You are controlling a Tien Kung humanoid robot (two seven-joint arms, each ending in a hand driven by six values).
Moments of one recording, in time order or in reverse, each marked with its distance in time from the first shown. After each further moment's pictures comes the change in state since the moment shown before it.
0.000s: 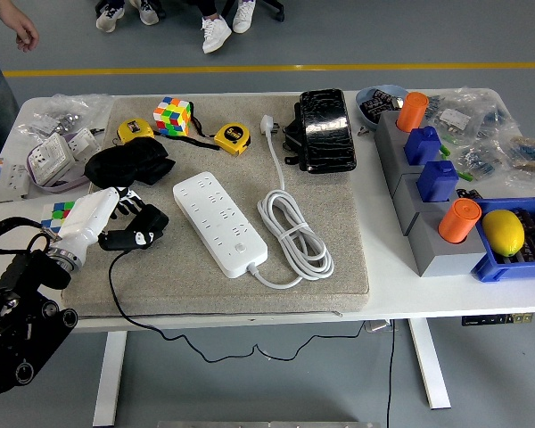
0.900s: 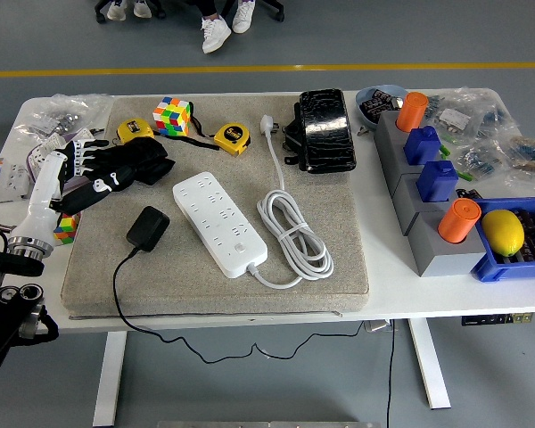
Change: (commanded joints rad) left arm 0.070 0.022 -0.141 -0.128 -0.768 -0.005 -0.238; right arm 0.011 0.022 -0.013 -0.014 0.016 0.007 -0.007
